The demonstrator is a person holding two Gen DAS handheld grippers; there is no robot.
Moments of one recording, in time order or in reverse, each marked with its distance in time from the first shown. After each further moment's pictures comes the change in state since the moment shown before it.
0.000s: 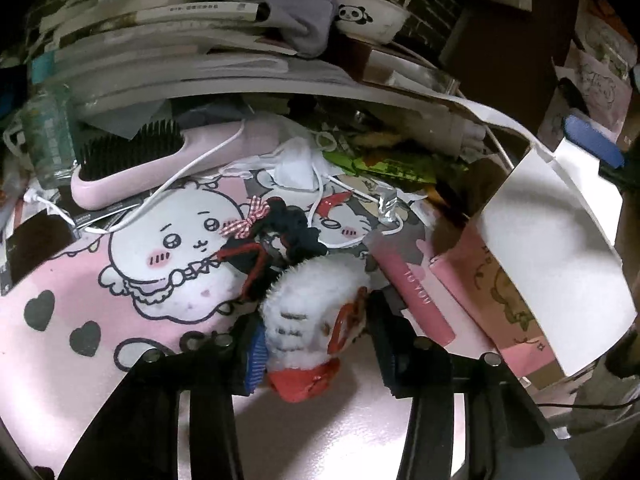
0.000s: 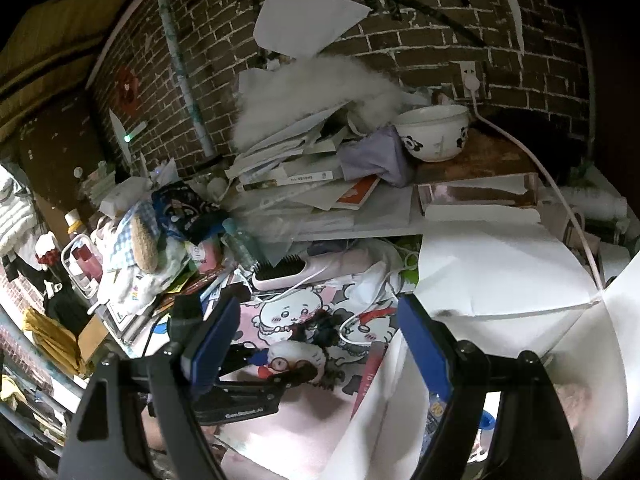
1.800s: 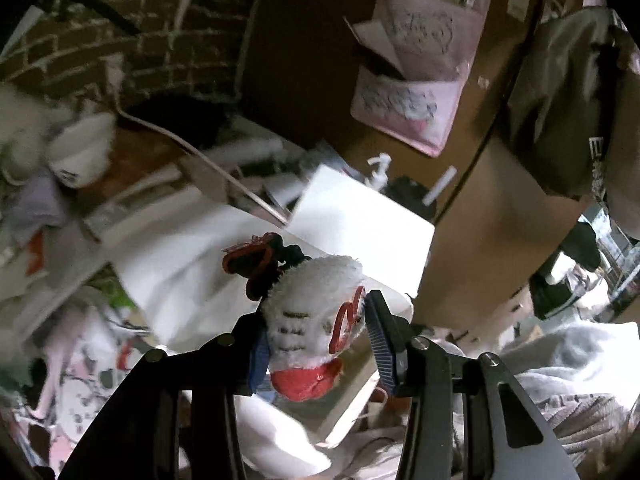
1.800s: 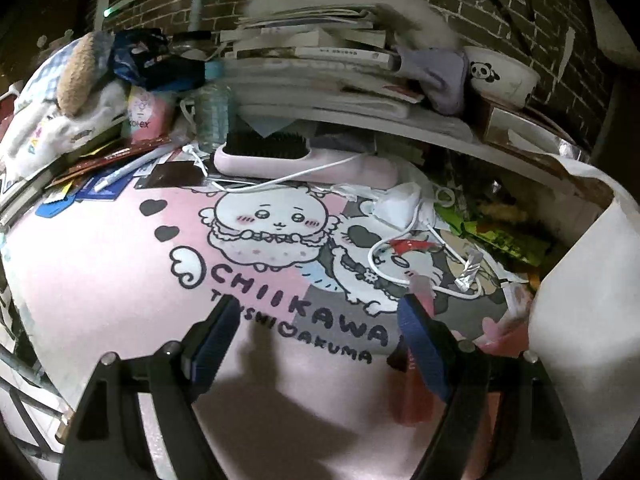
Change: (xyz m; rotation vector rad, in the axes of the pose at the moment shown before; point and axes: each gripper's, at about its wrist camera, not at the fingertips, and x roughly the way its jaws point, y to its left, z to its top) left arm -0.043 -0.232 0.113 0.410 0.160 -0.299; right arm 0.143 0.073 -0.107 -0.284 0.125 -0.327
